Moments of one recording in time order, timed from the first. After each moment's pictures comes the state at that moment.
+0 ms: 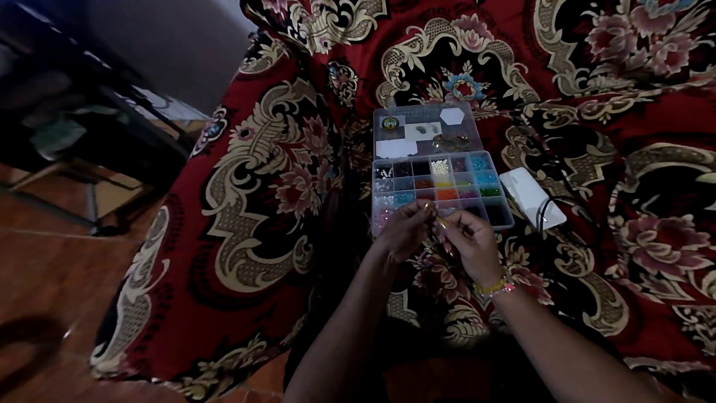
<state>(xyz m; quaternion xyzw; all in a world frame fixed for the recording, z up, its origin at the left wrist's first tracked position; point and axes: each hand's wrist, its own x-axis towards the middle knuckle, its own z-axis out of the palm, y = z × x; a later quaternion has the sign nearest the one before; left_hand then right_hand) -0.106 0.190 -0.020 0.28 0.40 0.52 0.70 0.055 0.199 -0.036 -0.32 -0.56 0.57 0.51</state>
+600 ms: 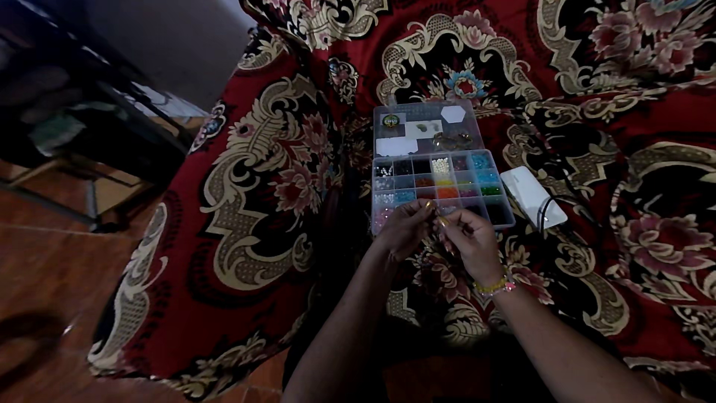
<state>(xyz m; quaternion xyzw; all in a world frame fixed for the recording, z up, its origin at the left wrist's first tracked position) -0.106 0.191 -0.019 0.28 0.39 0.52 0.71 0.054 0.199 -0.037 -0.33 -0.56 0.56 0.51</state>
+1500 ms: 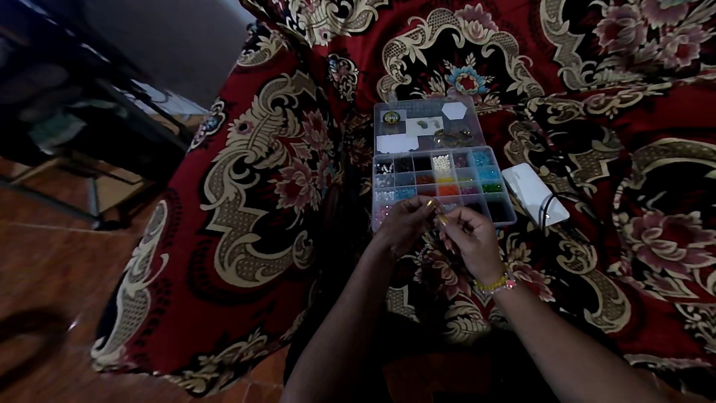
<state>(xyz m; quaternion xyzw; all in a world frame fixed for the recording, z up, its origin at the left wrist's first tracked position) -0.108 0.193 -0.017 0.32 0.43 0.51 0.68 0.054 0.199 -0.036 -0.33 -0.57 0.56 0.50</state>
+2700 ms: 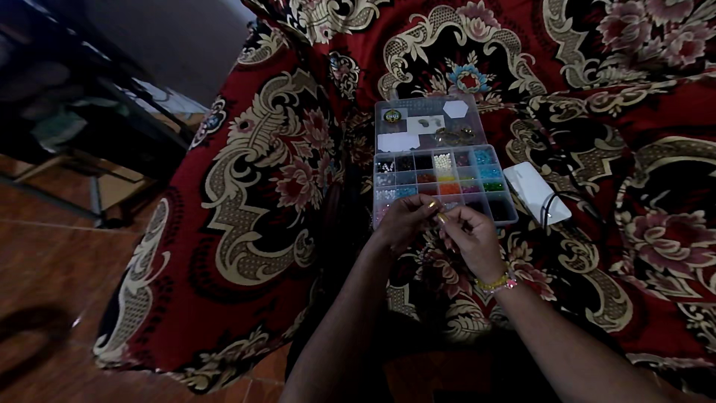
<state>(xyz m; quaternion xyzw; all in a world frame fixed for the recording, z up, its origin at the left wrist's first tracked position) -0.113 0.192 -0.014 0.37 0.44 0.49 0.66 0.053 0.198 -0.035 -0.35 -0.57 0.56 0.48</state>
